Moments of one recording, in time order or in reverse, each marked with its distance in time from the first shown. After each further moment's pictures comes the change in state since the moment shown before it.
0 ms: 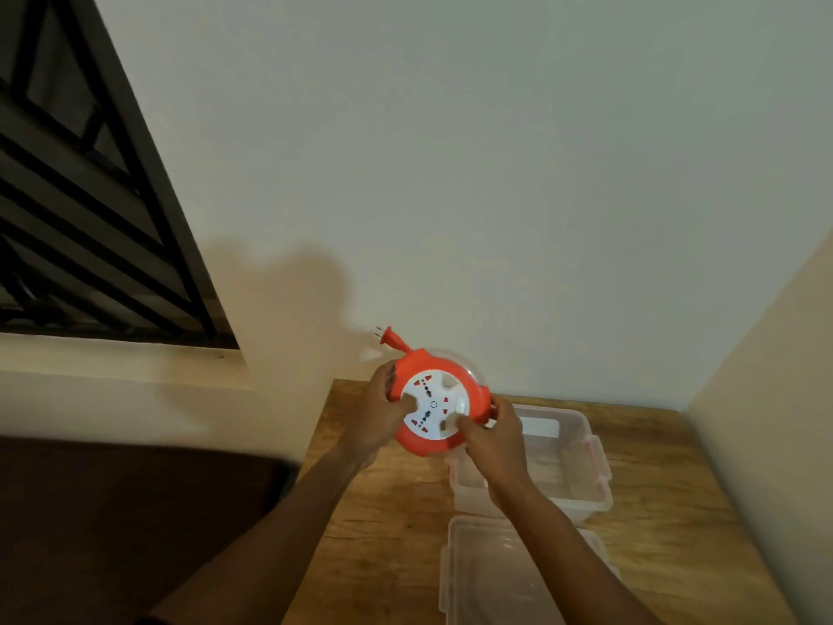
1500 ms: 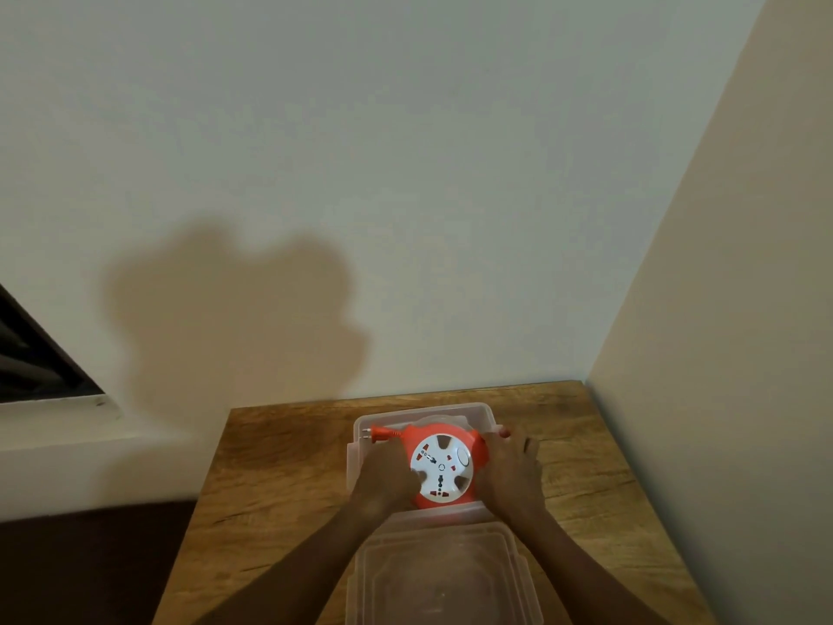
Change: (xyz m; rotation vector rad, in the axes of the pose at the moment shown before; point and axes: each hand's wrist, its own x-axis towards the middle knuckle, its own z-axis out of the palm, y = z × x) left_hand 0.000 -0.053 0.172 0.779 -0.266 -0.074; right_hand 0.059 0.107 -0.148 -1.046 0.120 -0.065
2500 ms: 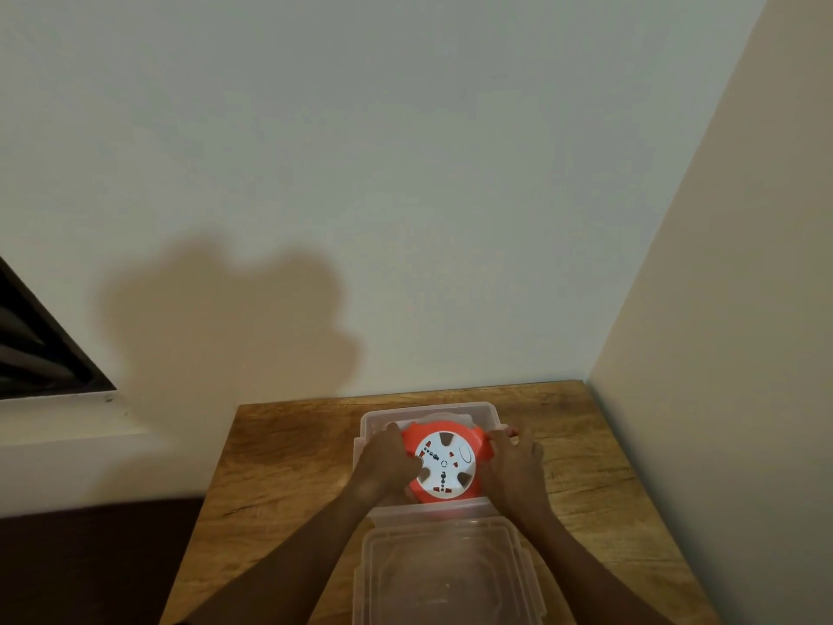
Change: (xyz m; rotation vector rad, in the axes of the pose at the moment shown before) left_hand 0.004 0.001 -0.020 0.018 0.016 0.007; right_hand -0.005 0.002 0.001 0.112 0.023 0.029
